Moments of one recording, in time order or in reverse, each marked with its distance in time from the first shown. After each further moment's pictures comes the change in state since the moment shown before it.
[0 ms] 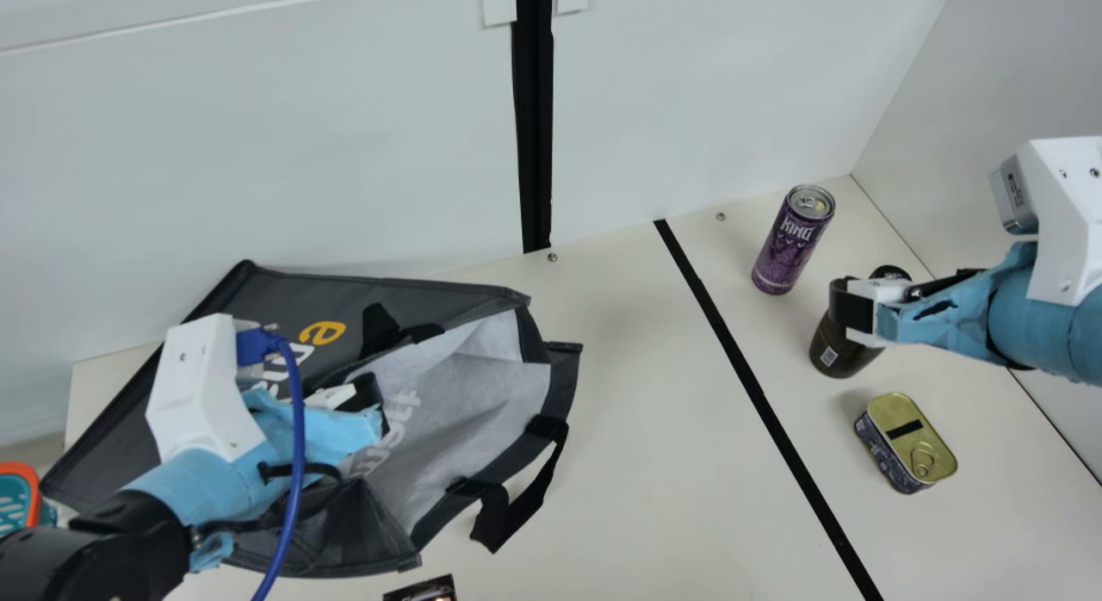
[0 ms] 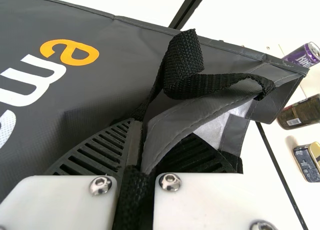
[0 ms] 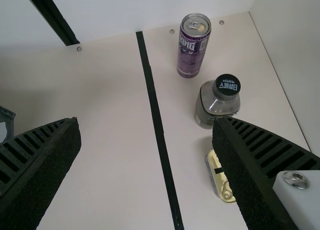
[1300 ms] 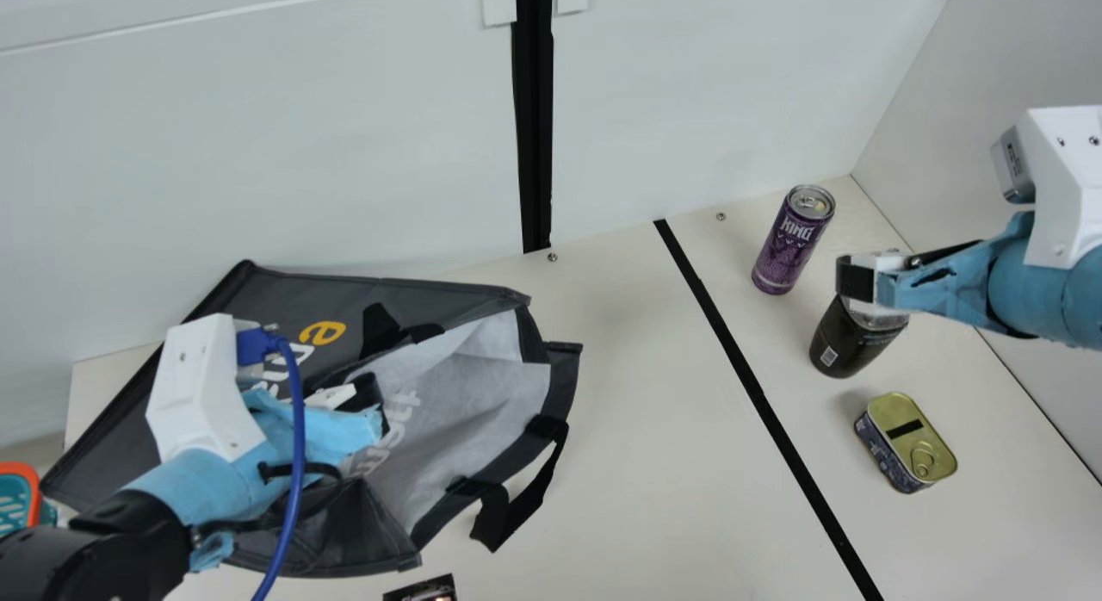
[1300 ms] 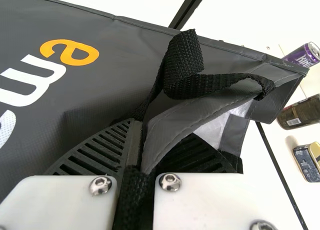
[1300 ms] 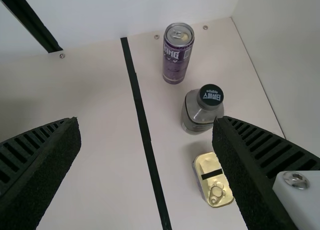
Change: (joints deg) left arm 0.0 0.0 0.0 0.0 0.0 0.0; right arm 4.3 4.2 -5.4 -7.2 -0.8 6.2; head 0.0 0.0
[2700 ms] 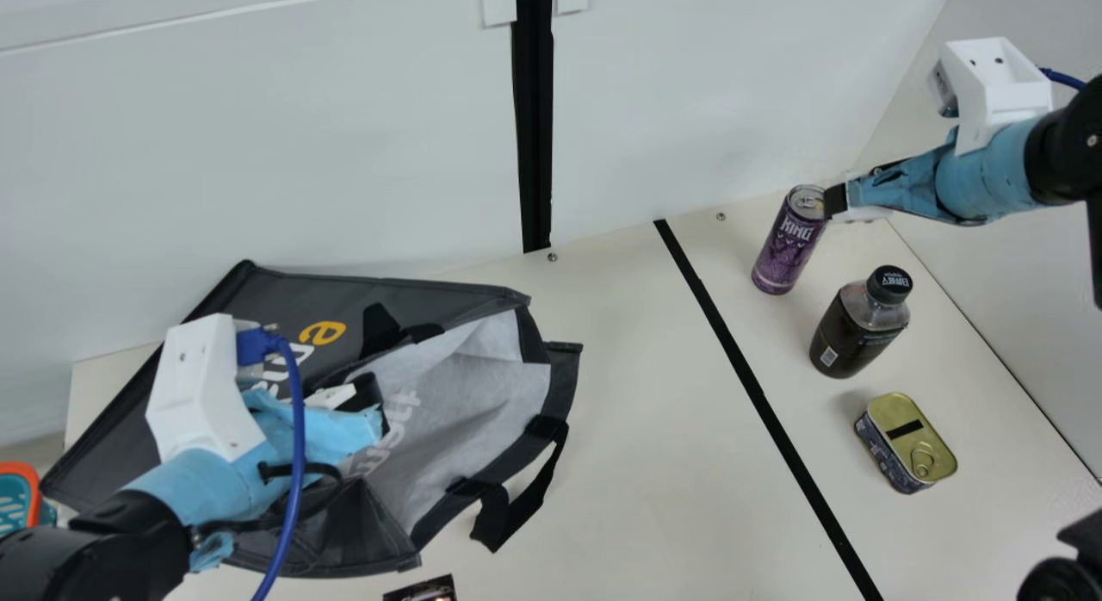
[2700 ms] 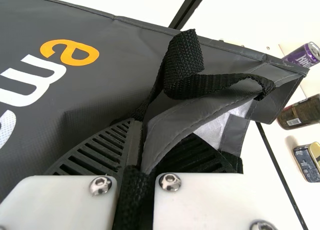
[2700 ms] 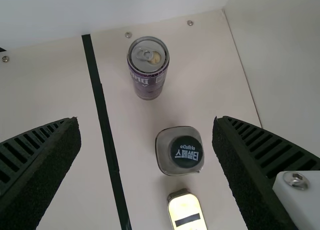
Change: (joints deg) left arm 0.0 0.0 0.0 0.0 0.0 0.0; right arm 2.3 26.3 -18.5 -6.1 -0.3 0.9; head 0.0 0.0
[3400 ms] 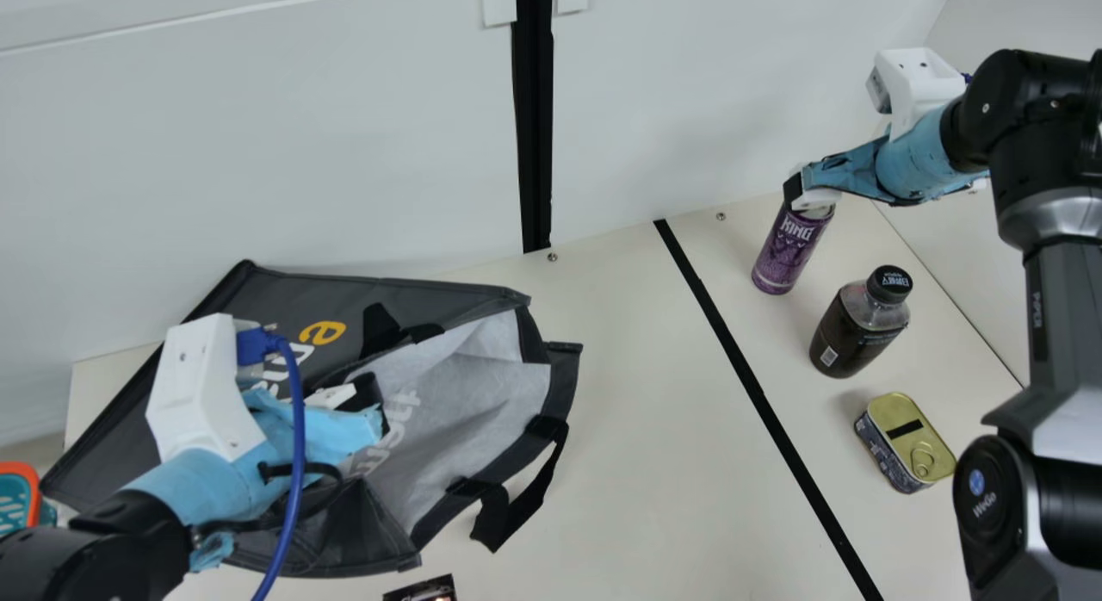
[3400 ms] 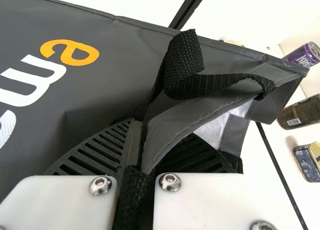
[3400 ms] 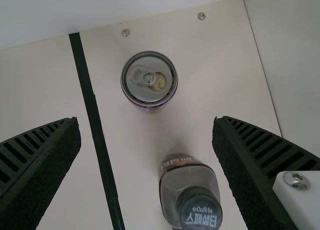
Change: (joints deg) left arm 0.0 0.0 0.0 0.0 0.0 0.0; right arm 2.8 15.1 -11.4 -2.0 1.4 3.5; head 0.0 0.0
